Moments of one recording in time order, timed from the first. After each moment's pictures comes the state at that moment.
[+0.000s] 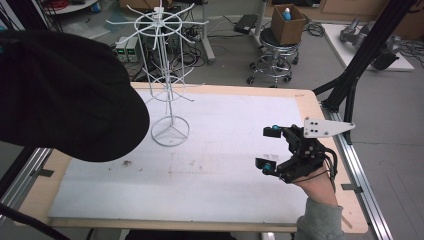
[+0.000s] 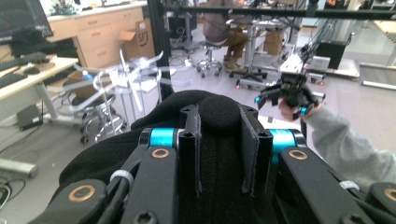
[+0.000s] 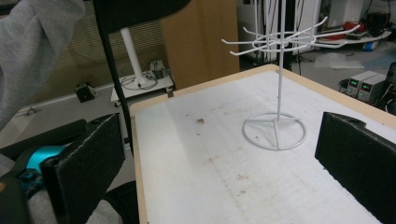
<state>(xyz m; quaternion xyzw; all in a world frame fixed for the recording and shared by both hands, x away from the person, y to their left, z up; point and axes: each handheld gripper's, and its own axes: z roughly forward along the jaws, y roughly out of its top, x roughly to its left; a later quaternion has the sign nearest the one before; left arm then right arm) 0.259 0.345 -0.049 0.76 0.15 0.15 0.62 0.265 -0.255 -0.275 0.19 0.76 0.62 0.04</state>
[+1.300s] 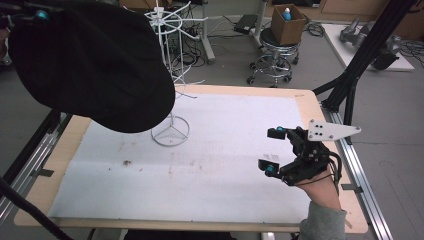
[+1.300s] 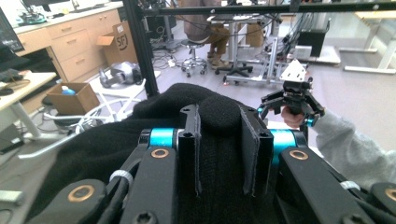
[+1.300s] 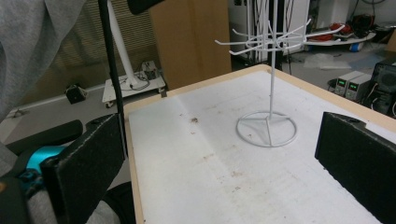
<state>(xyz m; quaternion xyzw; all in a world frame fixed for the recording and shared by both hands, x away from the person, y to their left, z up) 0.314 0.300 -0.031 0.78 0.11 0.12 0.60 0.257 -0.260 -0.274 0.20 0.76 0.62 0.06</state>
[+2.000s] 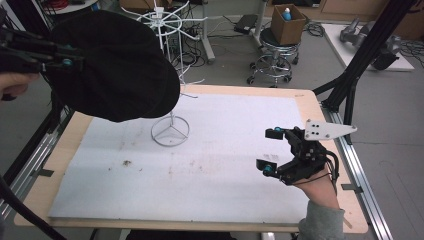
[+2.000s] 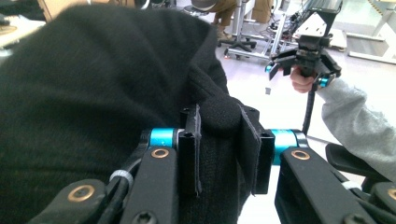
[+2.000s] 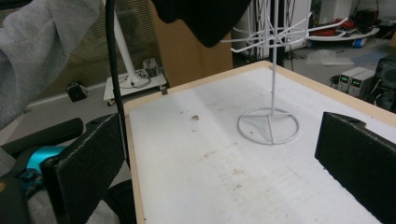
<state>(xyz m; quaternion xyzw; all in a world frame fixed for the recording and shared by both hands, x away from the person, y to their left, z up) 0.327 0.310 -0.101 0.81 0.15 0.10 0.56 0.260 -0.257 -0.277 0.20 0.76 0.62 0.06</state>
